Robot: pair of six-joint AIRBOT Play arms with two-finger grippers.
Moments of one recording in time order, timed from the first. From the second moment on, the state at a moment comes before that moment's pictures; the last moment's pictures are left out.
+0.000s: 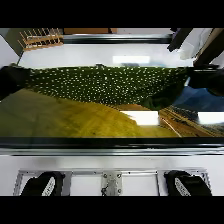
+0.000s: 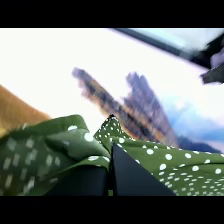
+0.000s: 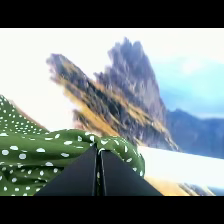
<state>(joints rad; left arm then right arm) 0.09 -0.61 1.23 1.18 -1.00 -1.74 0.00 -0.70 1.27 -1.23 0.99 1.48</state>
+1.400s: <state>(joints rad) -0.07 -1.49 1.25 1.19 -1.17 -1.66 0.09 -1.25 0.87 -1.04 1.07 1.54</state>
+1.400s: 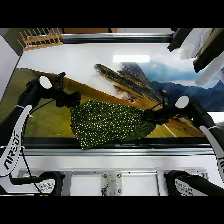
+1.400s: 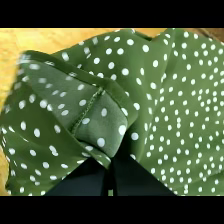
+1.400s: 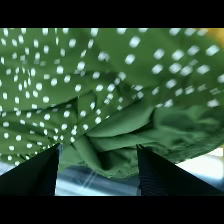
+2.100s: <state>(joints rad) -0.07 -1.50 1.25 1.19 -1.14 -1.65 0.29 -1.33 0.78 -0.91 0.86 1.54</state>
